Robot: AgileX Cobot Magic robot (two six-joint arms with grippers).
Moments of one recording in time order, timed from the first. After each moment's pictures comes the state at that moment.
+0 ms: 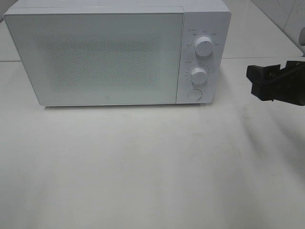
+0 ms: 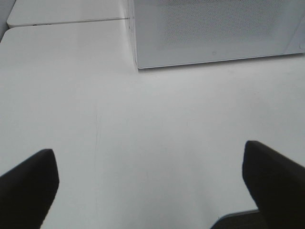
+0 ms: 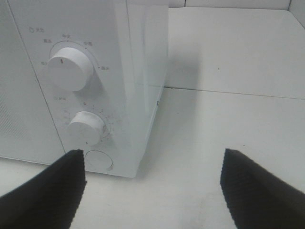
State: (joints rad) left arm 0.01 0.00 -0.52 -0.15 1.09 0.13; right arm 0.19 1.31 -0.32 0.06 -0.69 0.01
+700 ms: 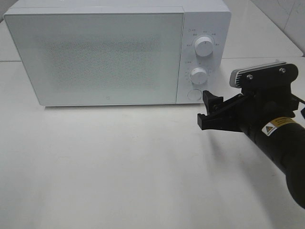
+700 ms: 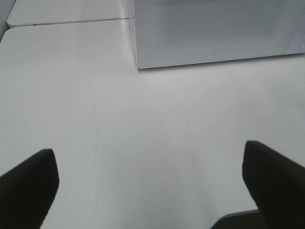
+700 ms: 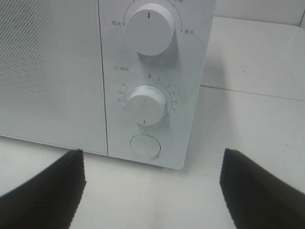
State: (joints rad) left arm 0.01 0.00 -0.52 -0.15 1.09 0.13; right arm 0.68 1.67 -0.31 0.65 -1.18 -0.27
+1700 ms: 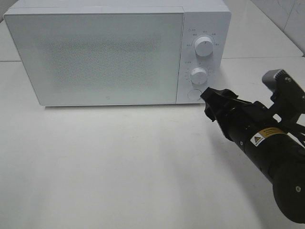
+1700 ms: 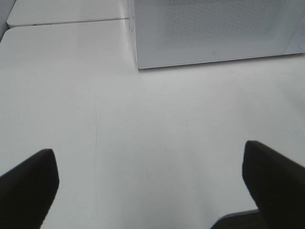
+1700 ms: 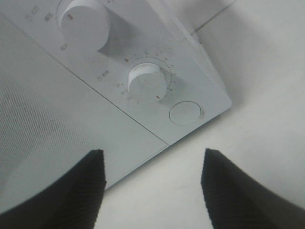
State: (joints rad) left arm 0.01 0.00 -0.52 -0.15 1.09 0.13; right arm 0.78 1.73 -0.32 0.76 -1.21 0.63
